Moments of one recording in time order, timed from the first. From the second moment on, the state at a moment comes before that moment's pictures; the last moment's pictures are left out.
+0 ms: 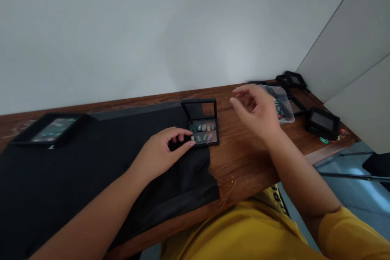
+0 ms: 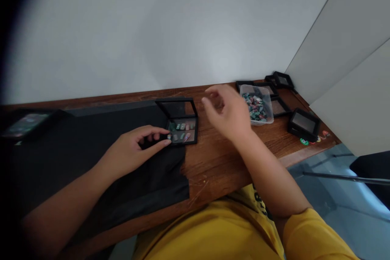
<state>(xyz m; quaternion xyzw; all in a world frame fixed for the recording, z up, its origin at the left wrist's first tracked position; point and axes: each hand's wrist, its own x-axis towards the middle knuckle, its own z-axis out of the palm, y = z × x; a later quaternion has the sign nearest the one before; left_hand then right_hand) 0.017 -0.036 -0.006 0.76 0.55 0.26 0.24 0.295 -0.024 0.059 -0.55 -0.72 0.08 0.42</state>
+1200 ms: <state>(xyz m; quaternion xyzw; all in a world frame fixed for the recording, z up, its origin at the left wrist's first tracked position) 0.014 -0.035 -0.009 0.77 0.54 0.25 0.24 0.381 0.013 0.057 -0.75 -0.58 0.06 0.31</state>
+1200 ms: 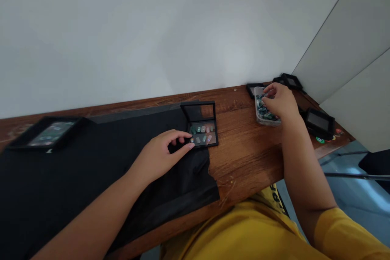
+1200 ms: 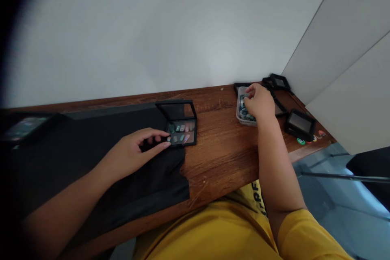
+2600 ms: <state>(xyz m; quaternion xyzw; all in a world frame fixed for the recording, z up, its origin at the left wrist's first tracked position) 0.014 -0.035 -0.009 0.77 0.53 0.24 0.25 0.280 -0.004 0.016 -0.44 -0.80 0.34 0.24</state>
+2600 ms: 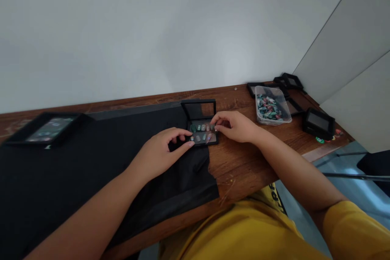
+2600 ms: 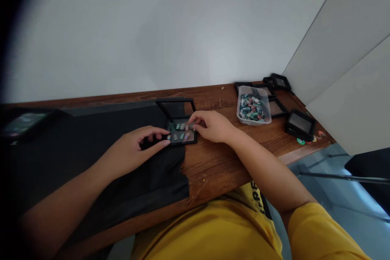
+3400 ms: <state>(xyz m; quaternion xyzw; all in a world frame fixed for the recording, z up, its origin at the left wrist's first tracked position) 0.015 -0.036 -0.005 0.77 0.54 0.23 0.26 0.276 -0.017 0.030 -0.47 -0.84 0.19 0.19</state>
